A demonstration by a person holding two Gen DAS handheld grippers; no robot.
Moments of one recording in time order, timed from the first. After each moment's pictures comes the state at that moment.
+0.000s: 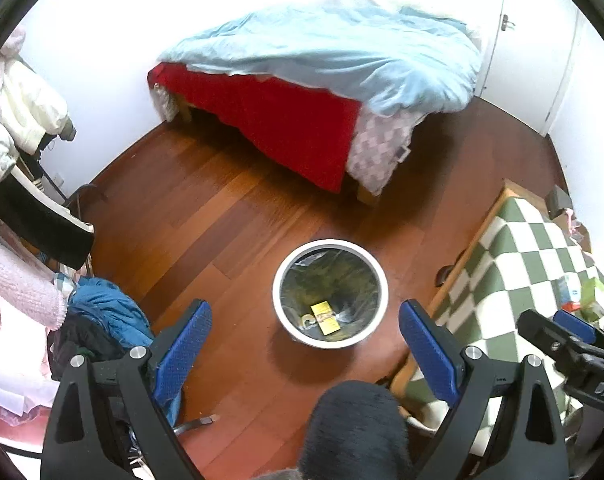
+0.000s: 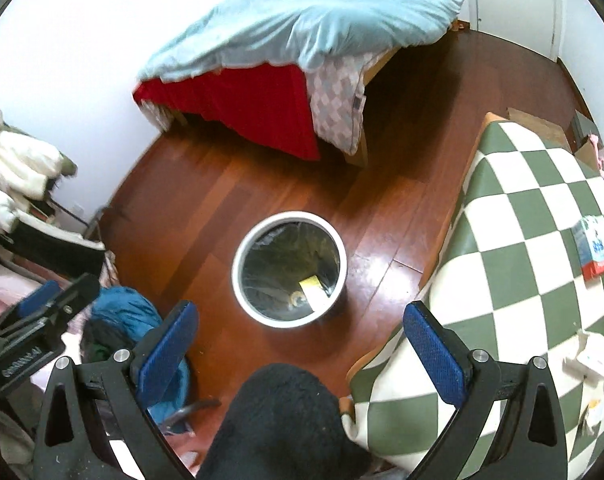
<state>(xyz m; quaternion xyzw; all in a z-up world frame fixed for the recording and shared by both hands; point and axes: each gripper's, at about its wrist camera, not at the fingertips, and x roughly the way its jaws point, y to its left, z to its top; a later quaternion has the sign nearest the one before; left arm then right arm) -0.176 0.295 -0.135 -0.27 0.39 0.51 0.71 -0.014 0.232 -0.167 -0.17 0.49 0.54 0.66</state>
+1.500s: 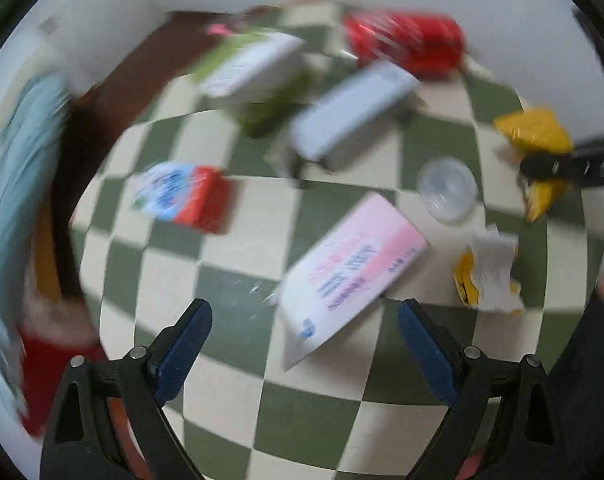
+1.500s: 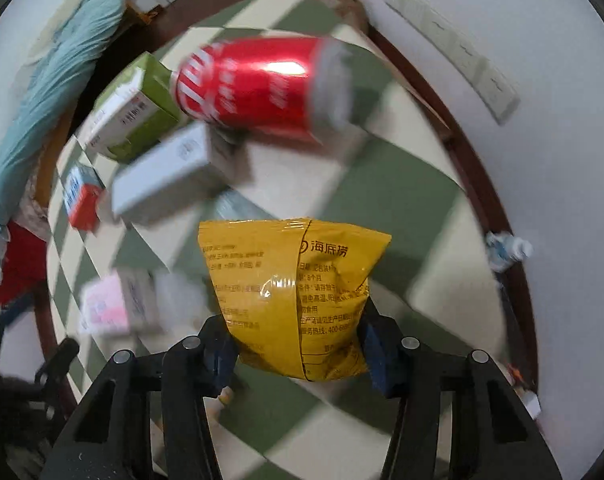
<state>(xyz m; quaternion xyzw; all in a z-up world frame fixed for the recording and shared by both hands) 0.253 0.026 -0.279 0.15 0.62 -0.02 0.77 0.342 -0.190 -0.316 0.01 0.65 0.17 0.74</state>
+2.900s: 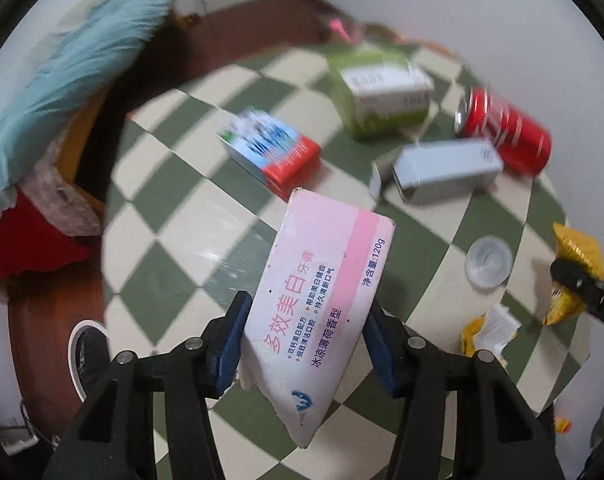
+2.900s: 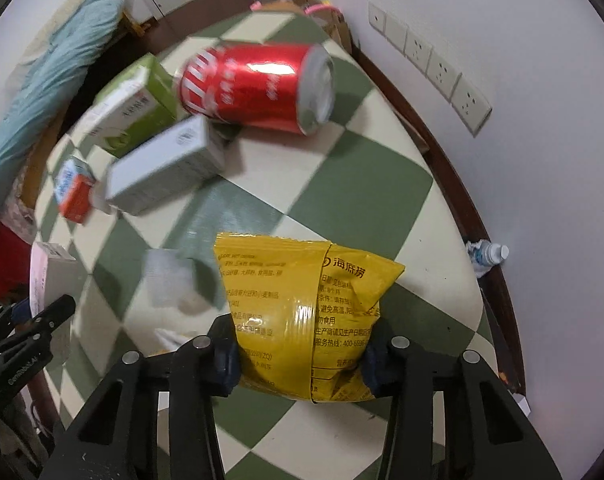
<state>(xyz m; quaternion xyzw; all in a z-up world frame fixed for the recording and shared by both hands) 0.197 0.021 -0.231 -0.07 0.56 0.17 0.81 0.316 -0.175 -0.290 -0.02 0.60 0.15 0.78</state>
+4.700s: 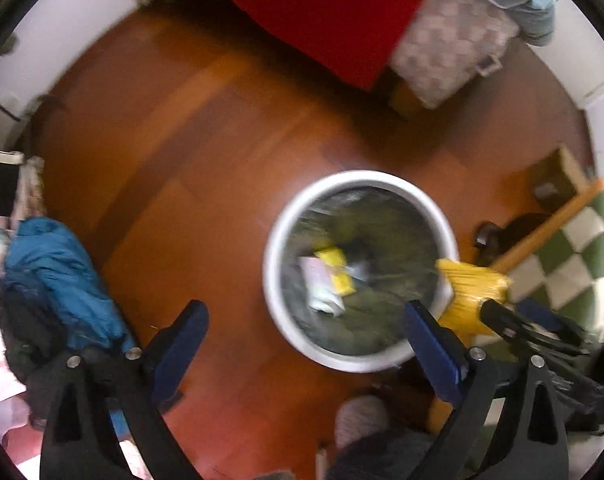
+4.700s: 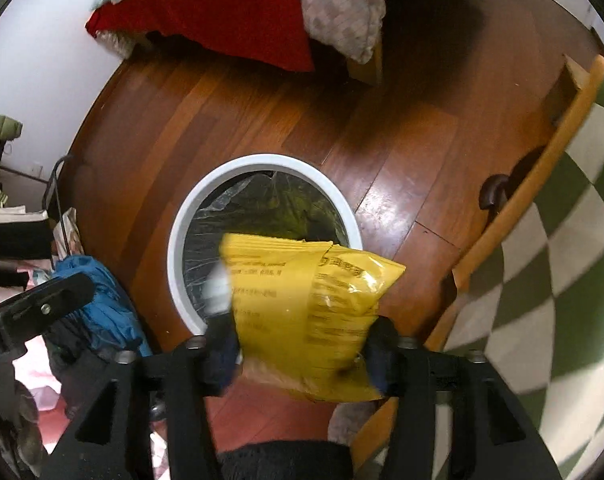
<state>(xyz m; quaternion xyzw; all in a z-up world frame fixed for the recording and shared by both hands) -0.177 0.459 -0.335 -0.41 0.50 0.46 0.61 0.000 0.421 -0.398 -0.28 0.59 0.48 0.58</state>
